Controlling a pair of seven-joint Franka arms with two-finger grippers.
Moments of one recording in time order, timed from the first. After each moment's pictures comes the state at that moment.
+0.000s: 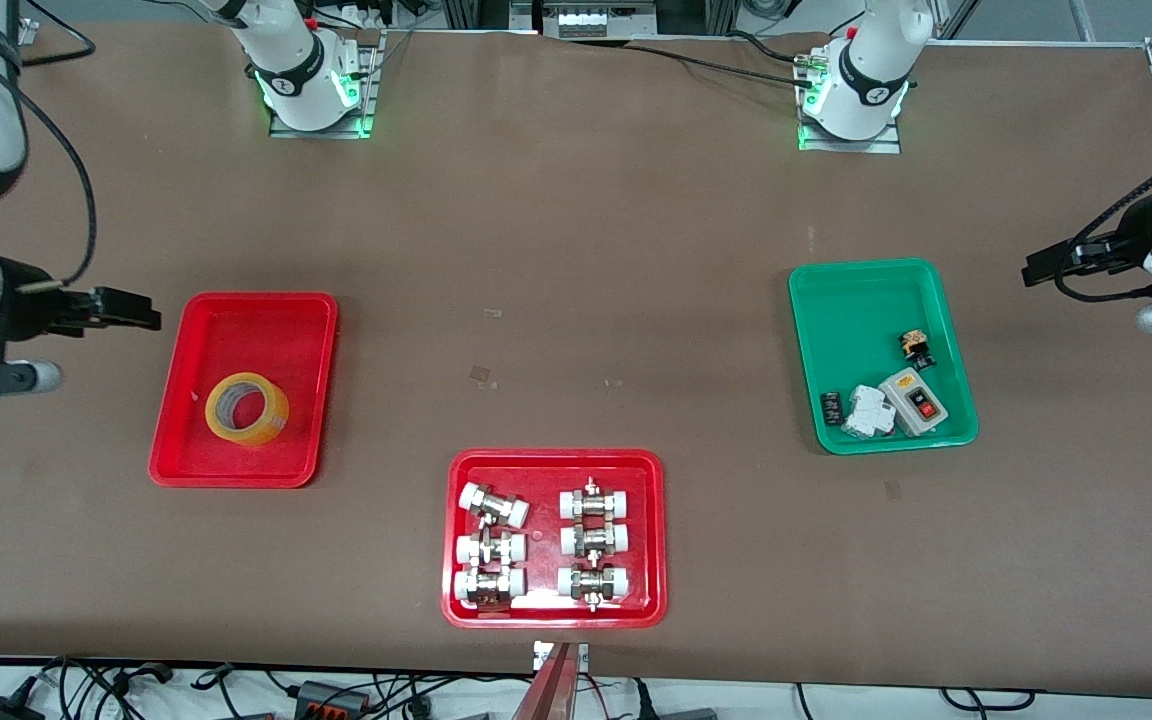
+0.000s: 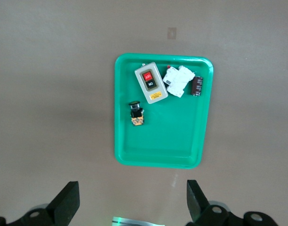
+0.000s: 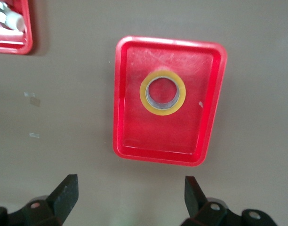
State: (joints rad) left arm 0.02 0.11 0.01 -1.53 0.03 1.48 -0.12; right arm -0.06 0.35 0.08 -1.26 0.03 1.46 -0.06
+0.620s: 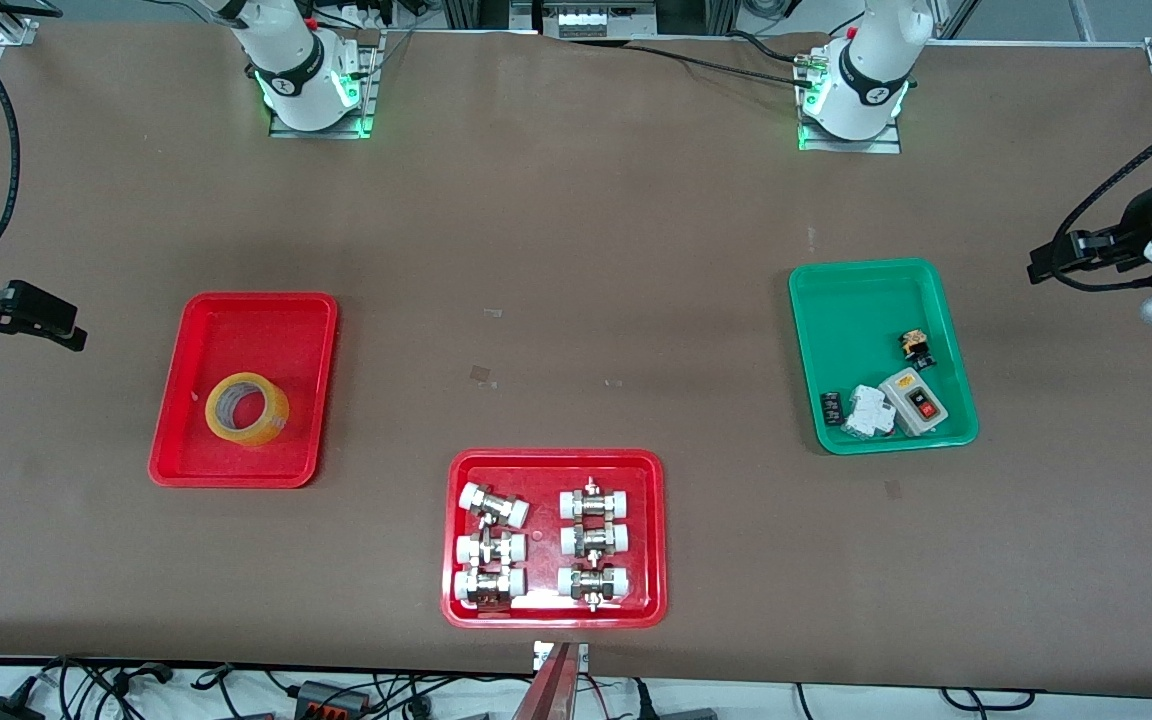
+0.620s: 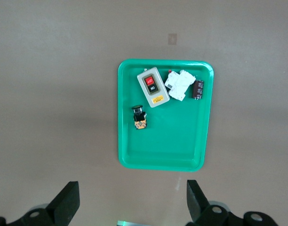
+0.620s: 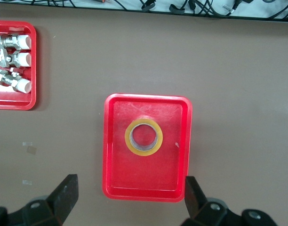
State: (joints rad) left arm 0.01 0.09 0.01 -1.54 0.04 1.48 -0.12; right arm -0.02 0.29 0.01 -1.26 0.00 1.63 -0.05
